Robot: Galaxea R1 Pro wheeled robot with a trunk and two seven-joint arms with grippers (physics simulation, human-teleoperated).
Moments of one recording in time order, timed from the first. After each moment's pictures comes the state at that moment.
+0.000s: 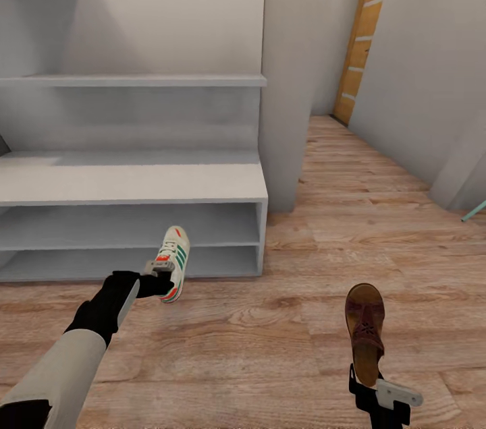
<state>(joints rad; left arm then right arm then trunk) -0.77 0.09 0.06 -0.72 -0.06 0.68 -0.24 -0.05 0.00 -0.14 -0.90 0.07 -0.39 -0.25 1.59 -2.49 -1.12</state>
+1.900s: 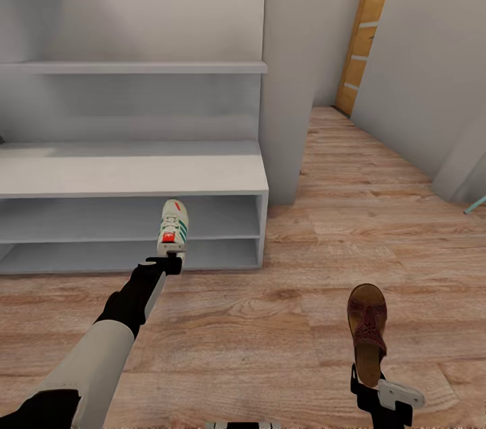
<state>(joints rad) -0.81 -0.04 0.05 -0.71 -0.09 0.45 0.08 -0.05 0.00 -0.15 -0.90 0.07 -0.38 -0.26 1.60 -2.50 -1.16</state>
